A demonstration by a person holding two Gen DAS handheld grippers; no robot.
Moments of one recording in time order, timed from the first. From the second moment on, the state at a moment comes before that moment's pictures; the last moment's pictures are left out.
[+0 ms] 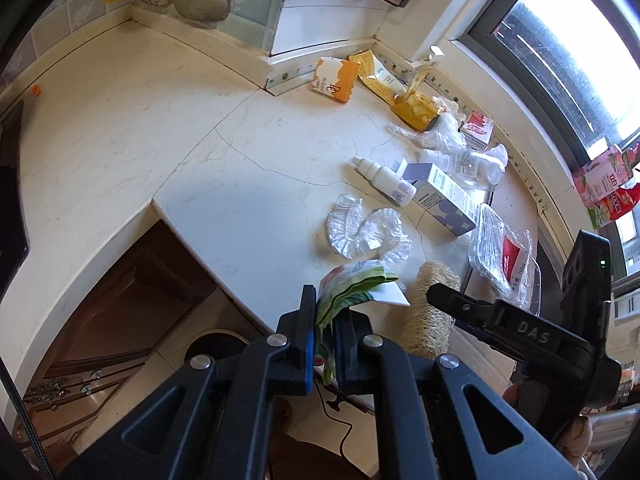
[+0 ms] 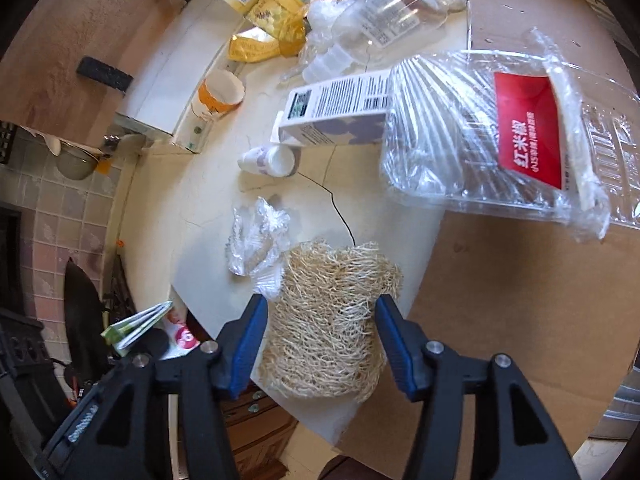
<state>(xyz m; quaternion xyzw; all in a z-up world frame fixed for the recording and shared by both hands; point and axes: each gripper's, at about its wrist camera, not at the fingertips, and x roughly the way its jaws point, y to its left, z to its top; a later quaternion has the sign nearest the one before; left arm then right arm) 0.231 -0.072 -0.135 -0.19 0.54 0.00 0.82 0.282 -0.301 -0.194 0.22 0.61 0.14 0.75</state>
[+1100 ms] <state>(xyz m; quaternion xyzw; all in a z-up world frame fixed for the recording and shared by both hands) 0.157 -0.049 -0.104 -0.14 0.54 -0.08 0.83 0.175 -0.276 -0.091 0.19 0.49 0.12 0.84</state>
